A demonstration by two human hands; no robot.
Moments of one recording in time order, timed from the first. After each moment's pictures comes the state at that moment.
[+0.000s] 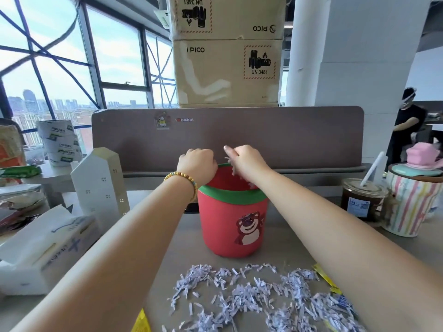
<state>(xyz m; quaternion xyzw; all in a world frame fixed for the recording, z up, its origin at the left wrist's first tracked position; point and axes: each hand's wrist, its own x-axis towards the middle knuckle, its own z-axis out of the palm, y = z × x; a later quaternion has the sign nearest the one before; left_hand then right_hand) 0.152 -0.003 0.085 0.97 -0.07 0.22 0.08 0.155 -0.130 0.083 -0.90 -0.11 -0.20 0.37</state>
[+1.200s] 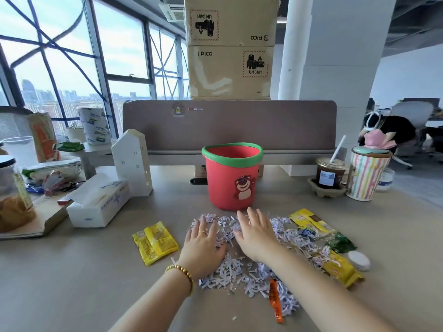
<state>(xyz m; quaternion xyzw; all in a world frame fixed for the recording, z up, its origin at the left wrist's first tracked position) -0.050 0.018 -0.092 0.99 -0.09 0.01 0.11 -0.036 -0.136 -0.077 -0.99 -0.07 -0.01 0.09</state>
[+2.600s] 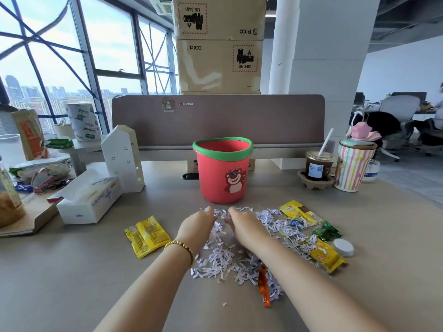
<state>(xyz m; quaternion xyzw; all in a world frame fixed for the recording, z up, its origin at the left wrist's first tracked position) -0.034 0.004 -0.066 0.99 -0.12 0.09 0.05 -0.044 -0.133 -0.067 -0.98 -0.11 -0.07 0.15</state>
